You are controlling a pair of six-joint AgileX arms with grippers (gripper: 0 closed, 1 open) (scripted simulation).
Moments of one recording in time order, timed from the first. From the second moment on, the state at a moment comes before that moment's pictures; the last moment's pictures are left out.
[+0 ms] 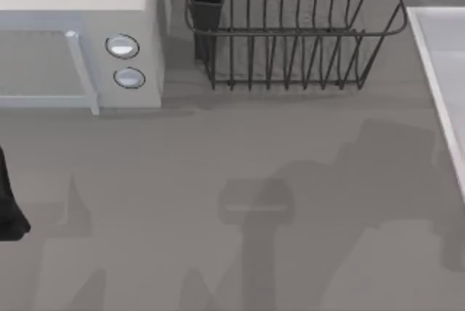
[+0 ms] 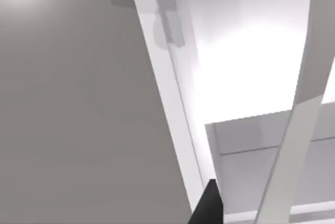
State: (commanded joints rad) left arm 0.00 0.00 0.00 0.00 0.00 0.00; right arm -0.33 1.97 1.73 -1.42 0.03 -1.65
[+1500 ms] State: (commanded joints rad) left arm 0.00 0.00 0.00 0.00 0.00 0.00; right arm -0.15 2.71 2.78 -1.64 0.03 -1.43
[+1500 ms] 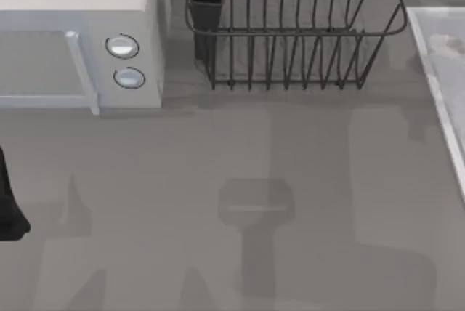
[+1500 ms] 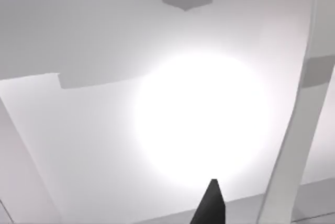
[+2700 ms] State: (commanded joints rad) left arm 0.00 0.00 0.00 0.00 0.00 0.00; right arm -0.15 2.63 2.49 -1.44 0.03 -1.43
